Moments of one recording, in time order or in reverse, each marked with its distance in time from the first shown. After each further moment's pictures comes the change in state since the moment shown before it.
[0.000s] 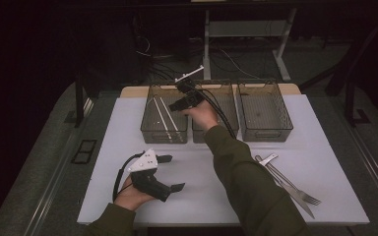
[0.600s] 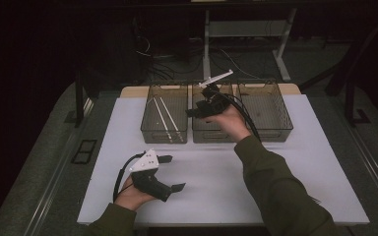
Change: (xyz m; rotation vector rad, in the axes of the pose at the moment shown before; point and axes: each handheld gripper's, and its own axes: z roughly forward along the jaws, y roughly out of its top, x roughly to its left) left arm 0.000 -0.001 0.002 0.017 0.010 -0.006; right arm -0.015 -0.043 -0.067 -0.072 0.077 -0.083
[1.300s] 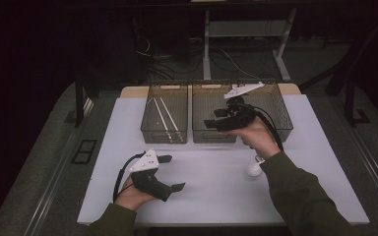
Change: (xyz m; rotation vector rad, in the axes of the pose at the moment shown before) left arm 0.000 0.000 -0.001 0.010 0.011 0.006; right arm 0.001 -0.047 -0.059 -0.068 0.027 -0.036
